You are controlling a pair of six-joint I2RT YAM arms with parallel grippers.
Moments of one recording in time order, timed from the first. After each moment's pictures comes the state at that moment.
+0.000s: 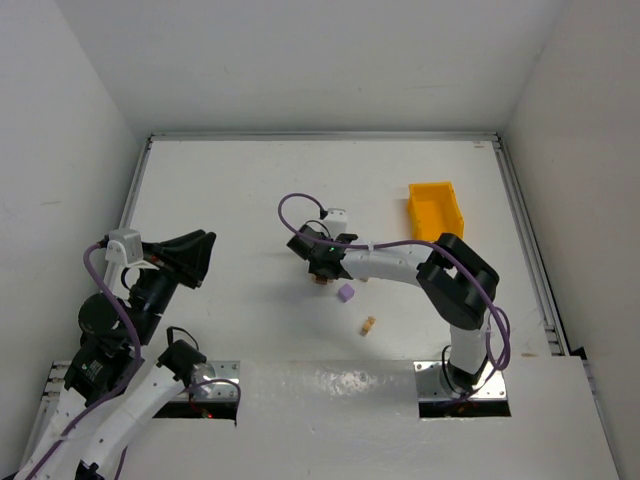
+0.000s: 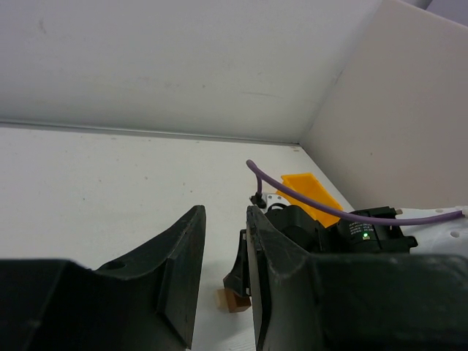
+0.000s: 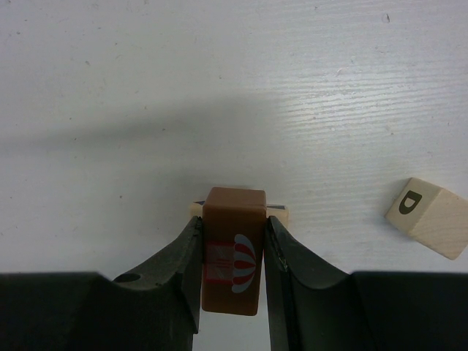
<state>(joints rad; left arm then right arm) -0.56 0.23 0.73 -0.33 -0.20 -0.36 0.95 1.90 1.19 -0.42 0.54 0.96</state>
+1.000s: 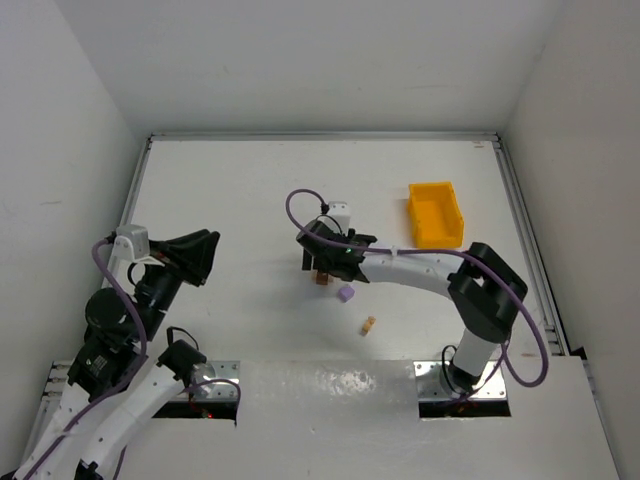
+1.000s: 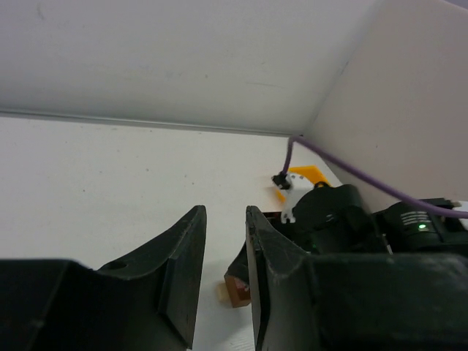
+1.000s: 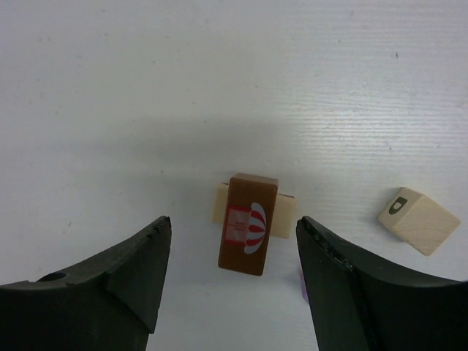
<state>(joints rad) -0.56 0.25 0.72 -0.33 -0.20 -0.36 0.95 1.76 1.12 -0.34 0.49 0.84</state>
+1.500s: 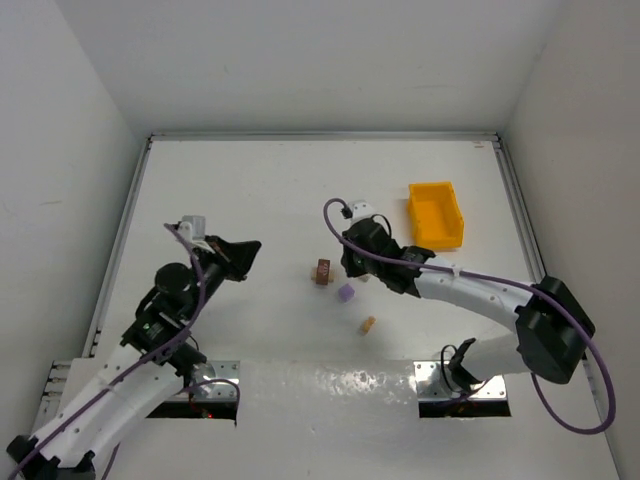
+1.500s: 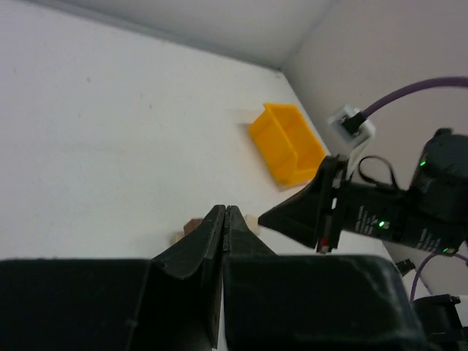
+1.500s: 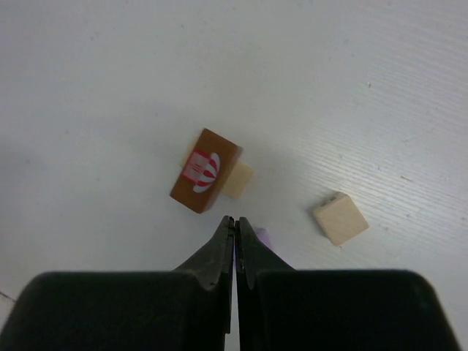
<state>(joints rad) -0.56 0.41 0.49 -0.12 -0.08 -0.58 0.86 1.37 0.82 -0.16 0.26 0.46</state>
